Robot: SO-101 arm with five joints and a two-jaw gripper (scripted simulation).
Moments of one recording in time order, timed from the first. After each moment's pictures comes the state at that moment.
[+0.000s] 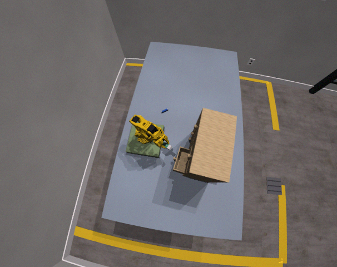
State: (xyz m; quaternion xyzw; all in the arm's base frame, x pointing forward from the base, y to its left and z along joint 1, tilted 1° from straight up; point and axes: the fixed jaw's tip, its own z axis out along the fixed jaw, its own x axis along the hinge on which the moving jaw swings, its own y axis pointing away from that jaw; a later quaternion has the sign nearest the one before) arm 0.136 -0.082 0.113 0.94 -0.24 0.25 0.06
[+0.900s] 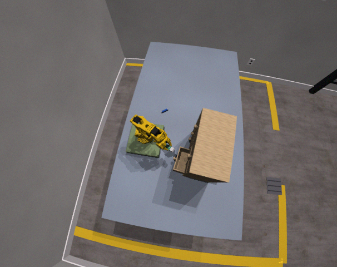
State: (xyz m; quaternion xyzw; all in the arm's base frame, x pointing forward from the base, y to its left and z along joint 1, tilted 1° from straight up) arm 0.151 -0.090 0.106 0.94 -0.23 0.24 0.06
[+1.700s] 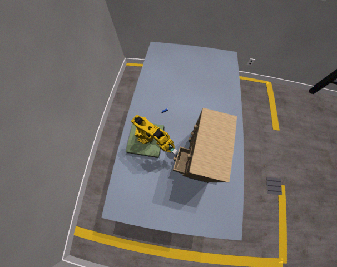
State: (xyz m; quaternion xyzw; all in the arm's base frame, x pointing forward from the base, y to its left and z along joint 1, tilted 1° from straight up) arm 0.168 -0.100 0.106 0.94 -0.23 0.24 0.06
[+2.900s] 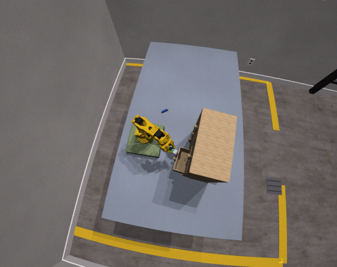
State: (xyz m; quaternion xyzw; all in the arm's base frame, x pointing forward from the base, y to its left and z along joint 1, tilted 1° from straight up) arm 0.171 -0.102 0.109 0.94 -0.23 0.25 0.06
